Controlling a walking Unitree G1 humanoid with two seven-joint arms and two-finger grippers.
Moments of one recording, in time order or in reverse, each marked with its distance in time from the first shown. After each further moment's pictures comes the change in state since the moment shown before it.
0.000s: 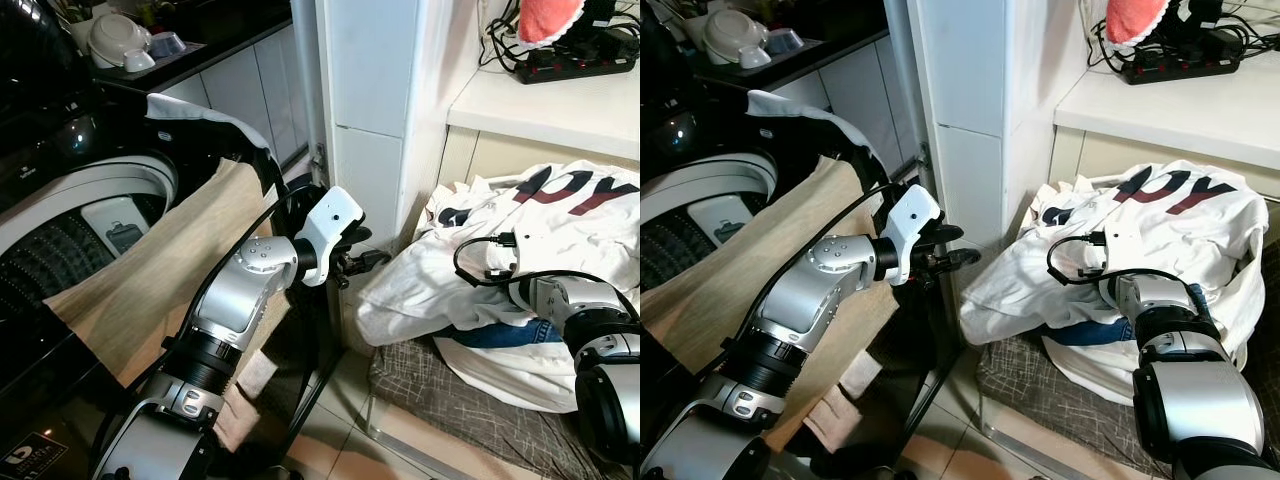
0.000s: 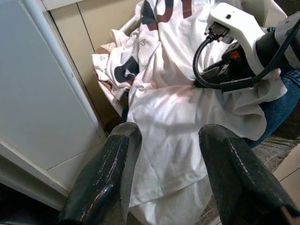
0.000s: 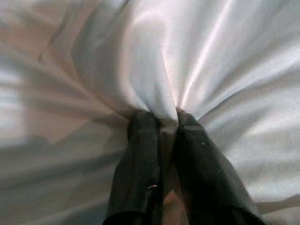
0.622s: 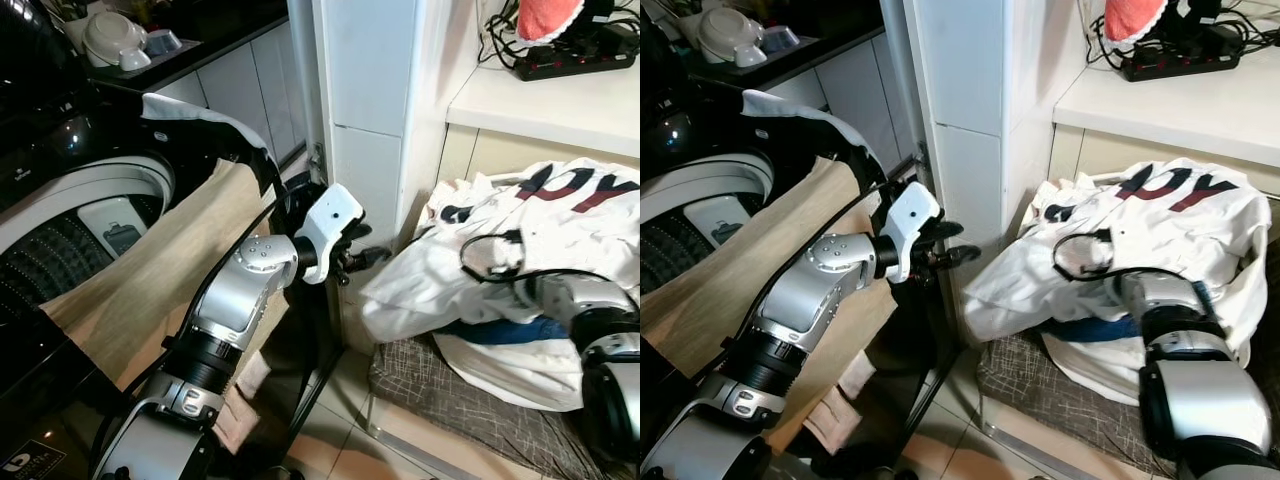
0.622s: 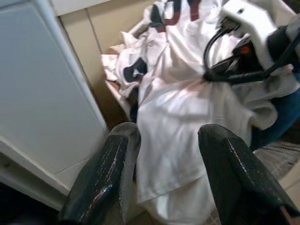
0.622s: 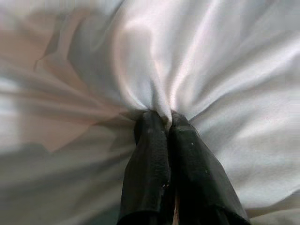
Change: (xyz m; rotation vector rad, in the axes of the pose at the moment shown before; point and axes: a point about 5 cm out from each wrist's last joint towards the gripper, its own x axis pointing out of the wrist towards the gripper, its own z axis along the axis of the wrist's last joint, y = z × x) left arm -0.001 0.004 0.002 0.009 -0.024 0.047; right arm -0.004 -0.014 0.010 0.010 -0.052 -0.033
